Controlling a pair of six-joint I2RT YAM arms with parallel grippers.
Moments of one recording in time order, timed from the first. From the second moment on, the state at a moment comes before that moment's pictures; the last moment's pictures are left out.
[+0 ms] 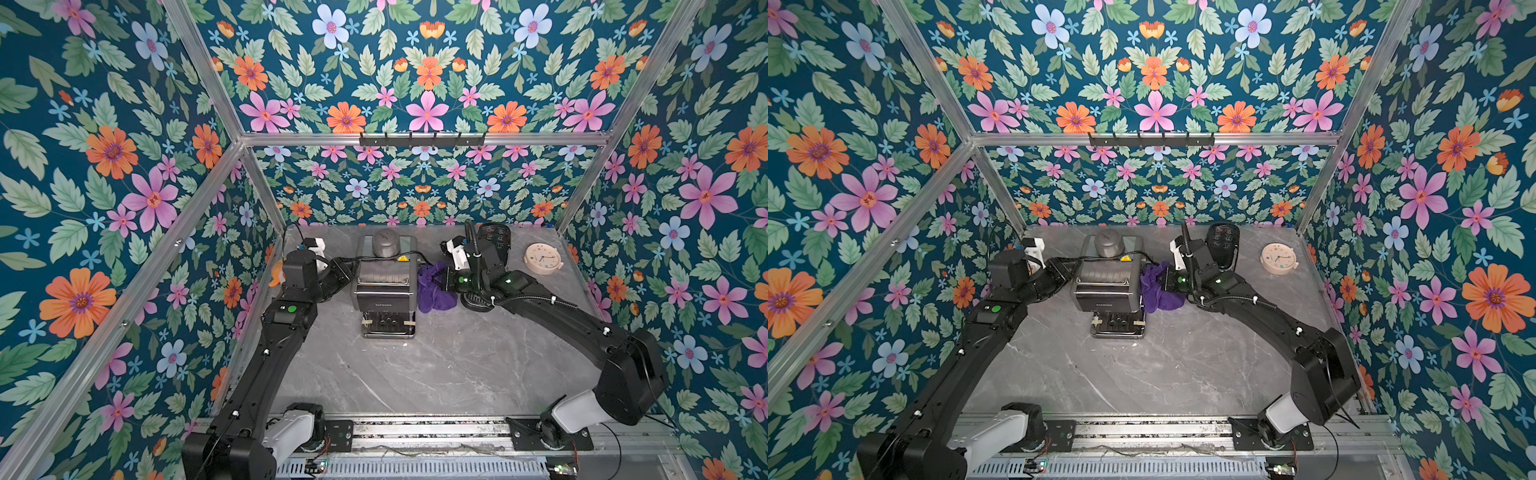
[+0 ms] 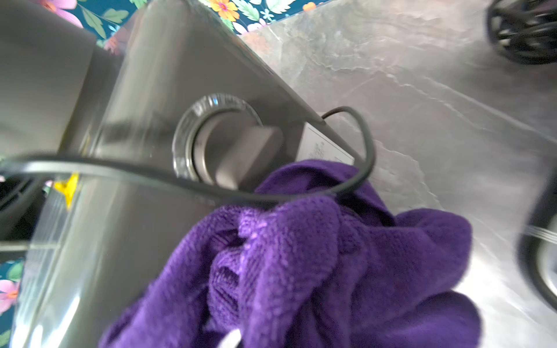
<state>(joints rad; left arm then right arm) -0.17 1.07 0.93 -0.26 0.35 -0.83 0.58 1.47 1.19 -0.34 -0.24 0.59</state>
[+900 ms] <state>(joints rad) -0.17 0.95 0.93 -0.39 0.24 -0.73 1.04 1.41 1.53 -0.44 0.05 0.23</state>
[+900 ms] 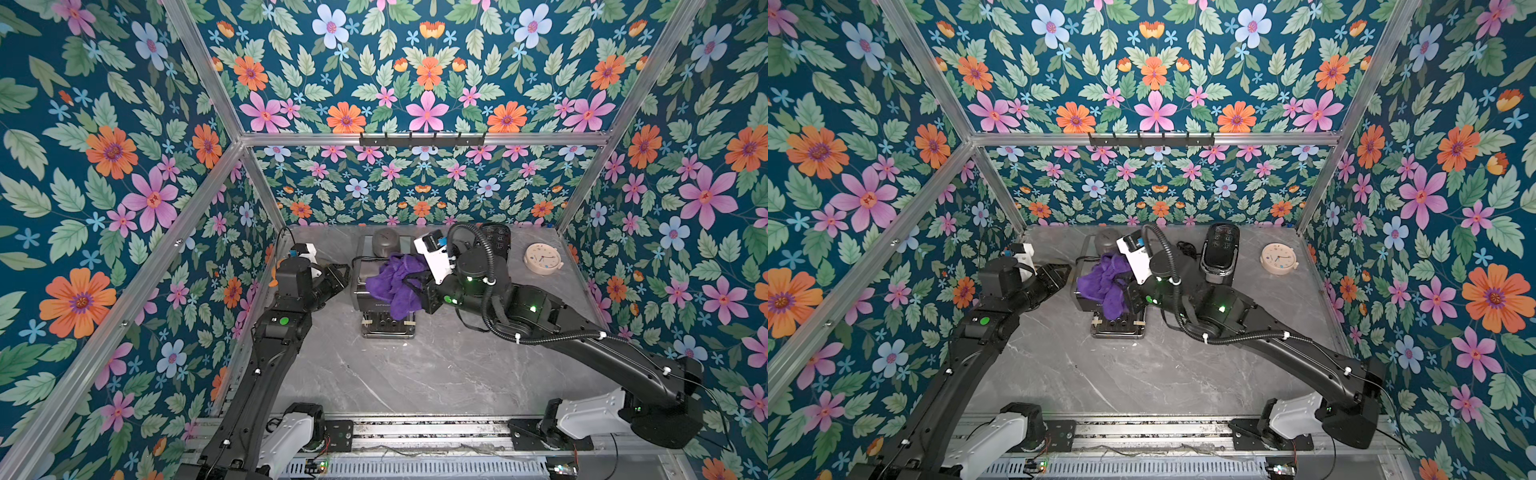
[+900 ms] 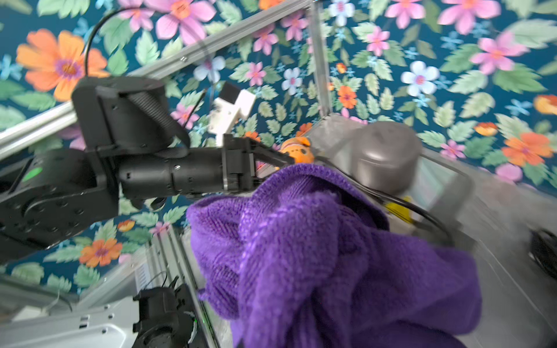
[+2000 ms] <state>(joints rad) -0.17 1.00 0.90 -0.38 0.30 -0.78 0.89 1.20 0.82 -0.08 0.11 0.76</state>
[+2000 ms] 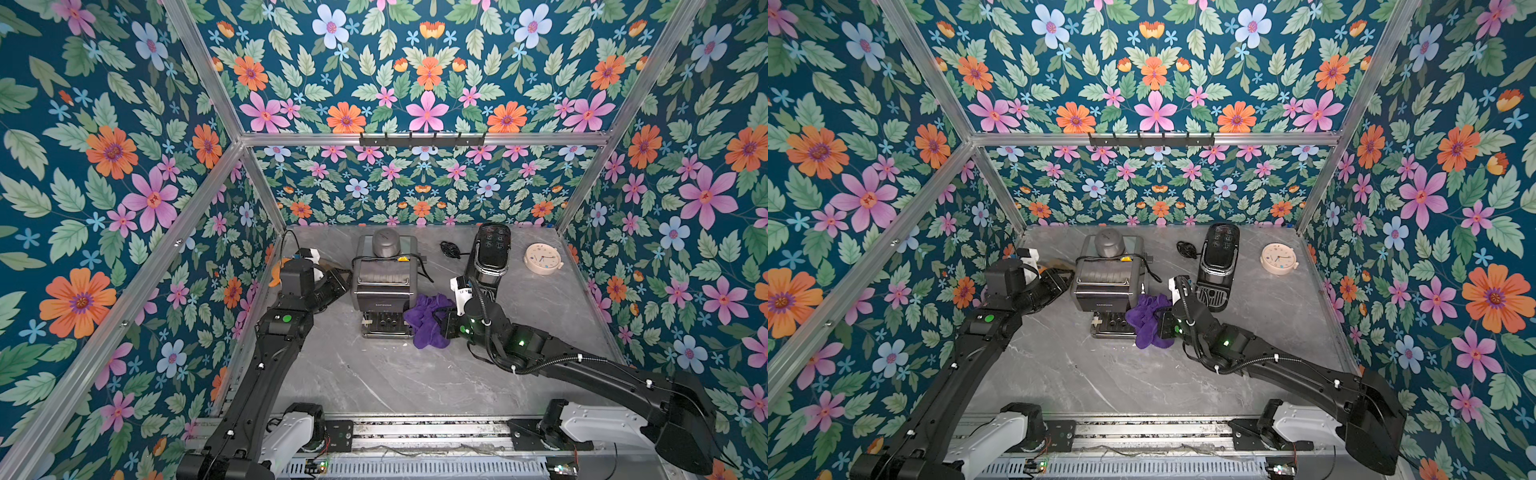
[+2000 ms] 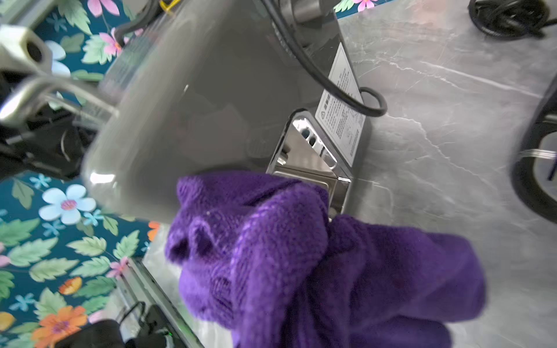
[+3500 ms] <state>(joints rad) -0.17 0.96 0.82 -0.31 0.33 -0.86 0.81 1.52 0.71 0.51 -0.02 1.09</state>
